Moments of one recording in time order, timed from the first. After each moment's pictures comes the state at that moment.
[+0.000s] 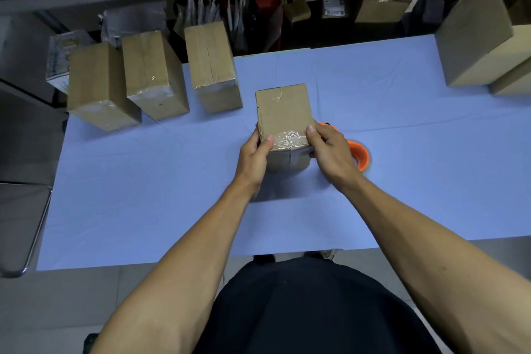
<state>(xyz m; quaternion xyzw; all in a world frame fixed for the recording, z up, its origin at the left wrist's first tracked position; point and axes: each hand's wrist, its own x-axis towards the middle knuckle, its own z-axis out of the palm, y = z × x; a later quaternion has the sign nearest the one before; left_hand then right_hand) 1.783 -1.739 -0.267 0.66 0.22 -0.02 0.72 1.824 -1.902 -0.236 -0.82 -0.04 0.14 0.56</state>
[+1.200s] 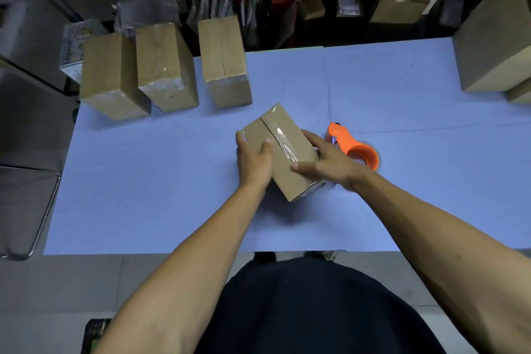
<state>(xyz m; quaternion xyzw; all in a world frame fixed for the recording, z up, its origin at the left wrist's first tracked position) 1.776 -1.739 -0.268 0.72 0.41 -0.01 0.56 1.830 -1.903 -0.249 -0.76 -0.07 0.41 0.50</state>
